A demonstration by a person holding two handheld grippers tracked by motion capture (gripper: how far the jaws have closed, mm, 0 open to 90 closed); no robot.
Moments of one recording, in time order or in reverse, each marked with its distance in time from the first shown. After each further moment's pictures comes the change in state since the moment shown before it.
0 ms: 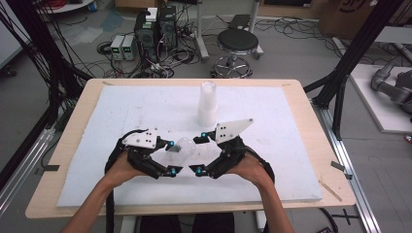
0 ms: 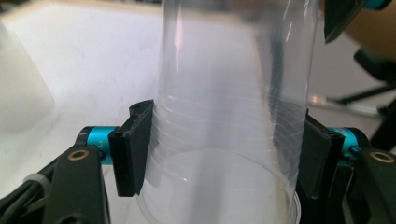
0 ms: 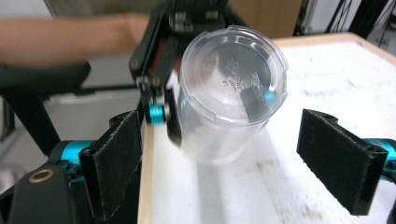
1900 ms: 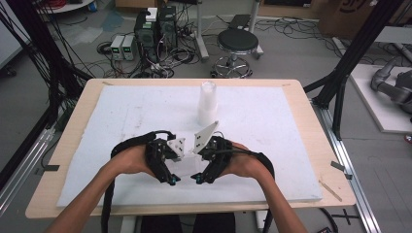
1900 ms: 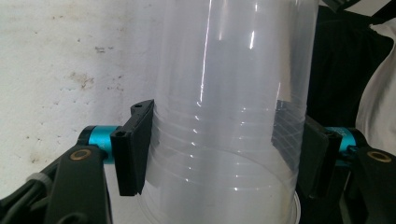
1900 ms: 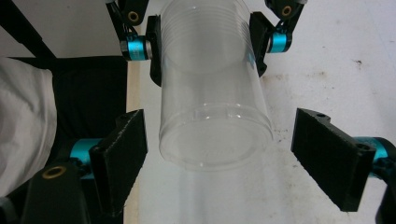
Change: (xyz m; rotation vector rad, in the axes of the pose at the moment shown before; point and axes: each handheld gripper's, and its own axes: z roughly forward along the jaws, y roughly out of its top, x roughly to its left) left arm -0.003 0.037 0.039 0.644 -0.036 0.101; right arm 0.000 0.010 0.031 0.497 -0.004 -0.097
